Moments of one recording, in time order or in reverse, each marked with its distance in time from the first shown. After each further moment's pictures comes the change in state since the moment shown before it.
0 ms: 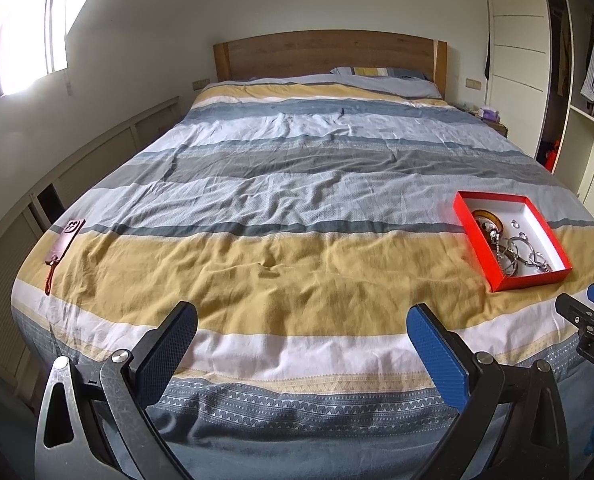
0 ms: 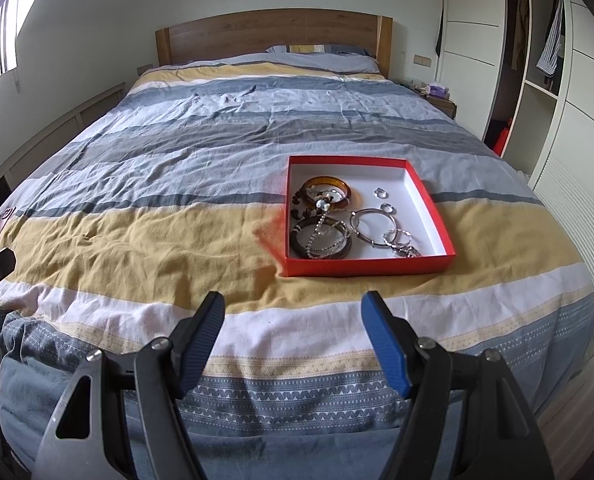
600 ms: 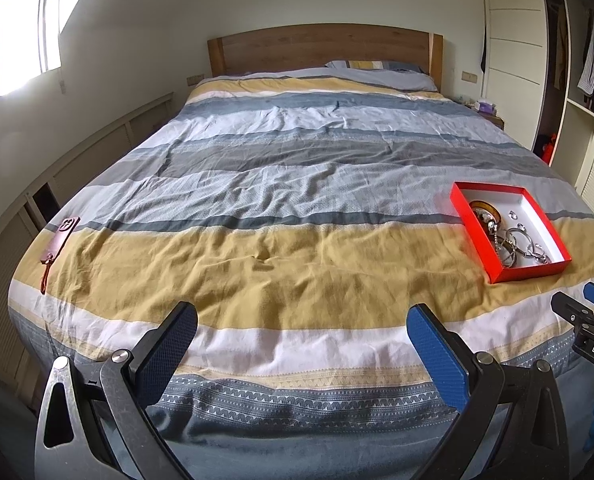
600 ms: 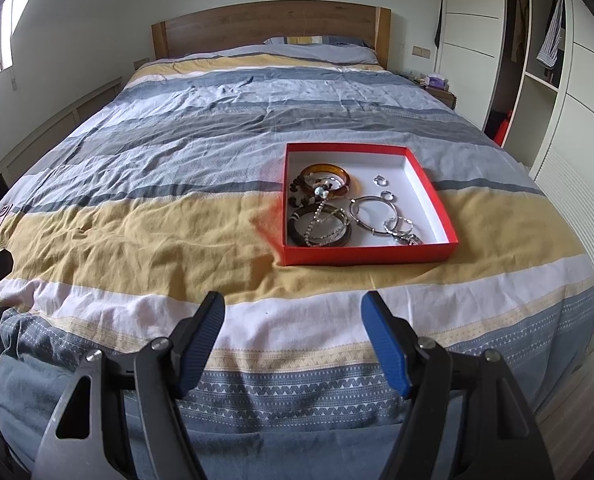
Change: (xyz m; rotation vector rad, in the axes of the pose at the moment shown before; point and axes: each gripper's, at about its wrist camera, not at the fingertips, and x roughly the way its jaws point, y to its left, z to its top) left arm 0.006 -0.005 -0.003 0.014 0.022 -0.012; right arm 0.007 -0.003 -0.004 0.011 0.028 -0.003
